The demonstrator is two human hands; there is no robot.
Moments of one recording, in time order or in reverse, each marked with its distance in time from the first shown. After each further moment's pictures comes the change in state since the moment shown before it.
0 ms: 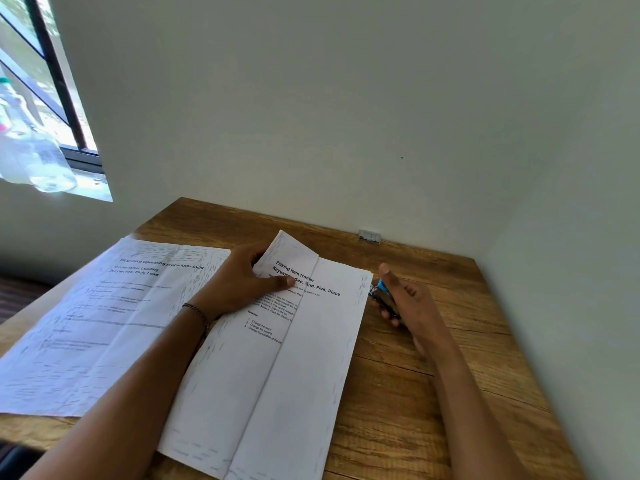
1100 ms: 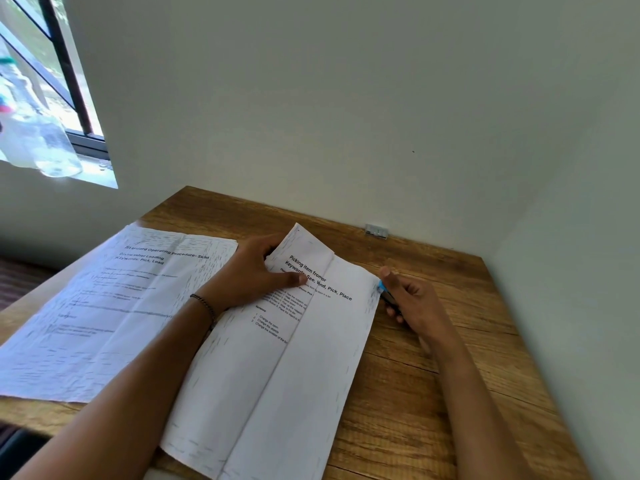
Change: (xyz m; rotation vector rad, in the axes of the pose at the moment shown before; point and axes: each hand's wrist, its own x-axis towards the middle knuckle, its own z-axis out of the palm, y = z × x) left_hand -0.001 0.008 0.004 0.037 -0.030 0.051; right_hand 0.007 0.007 0.003 -0.093 0.000 -0.010
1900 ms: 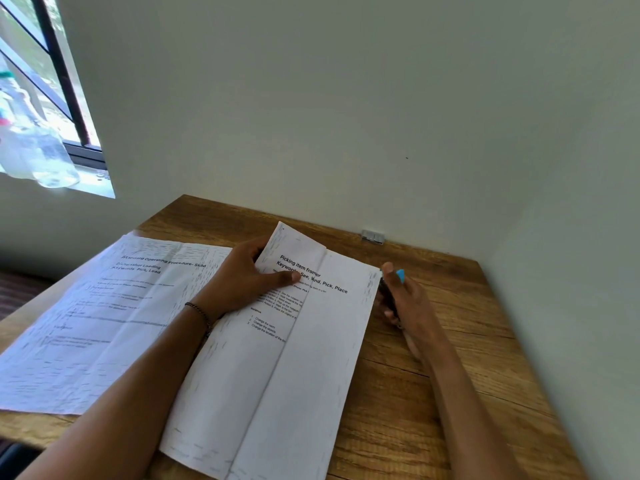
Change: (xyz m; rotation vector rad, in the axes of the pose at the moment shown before) left_hand 0.000 -0.003 -0.002 -0.129 0.074 -0.059; right_hand 0.002 0.002 0.005 0.148 -0.046 -0.068
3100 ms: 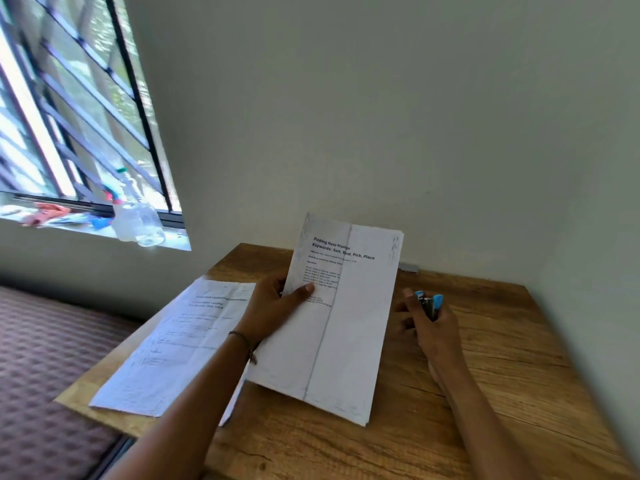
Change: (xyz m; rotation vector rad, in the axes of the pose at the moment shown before) left_hand -0.022 0.023 -0.010 0.052 0.247 -0.106; right_hand 0.010 0.015 0.018 0.245 0.217 -0.119
